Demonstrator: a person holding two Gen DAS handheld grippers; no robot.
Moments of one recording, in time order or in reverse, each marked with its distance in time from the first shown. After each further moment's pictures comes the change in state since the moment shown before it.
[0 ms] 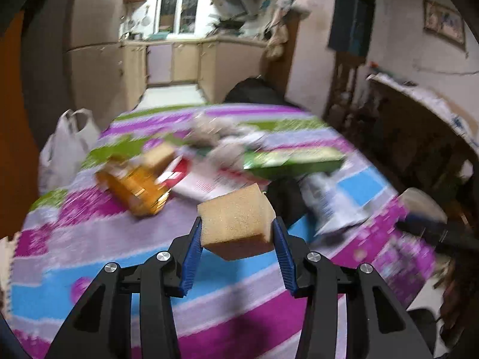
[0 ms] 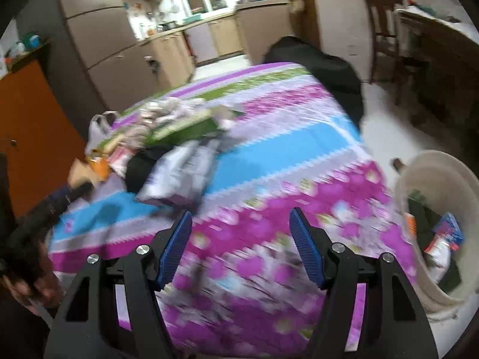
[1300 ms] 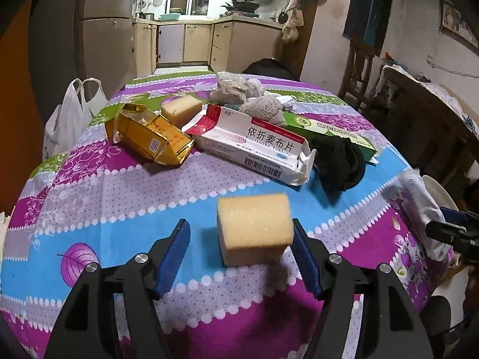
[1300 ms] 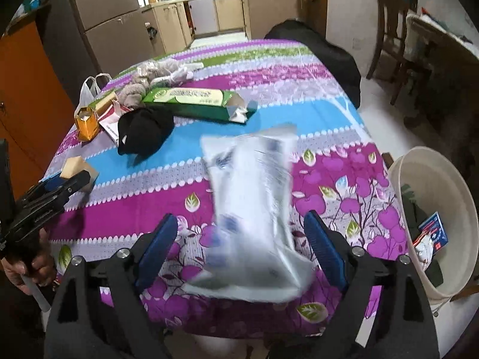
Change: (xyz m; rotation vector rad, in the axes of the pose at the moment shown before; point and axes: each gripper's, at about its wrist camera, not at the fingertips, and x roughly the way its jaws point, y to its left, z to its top) left arm 0.029 0.025 -0.034 -0.049 0.058 0.014; right arm 0.007 0.007 -0.029 -0.117 0.113 -0.171
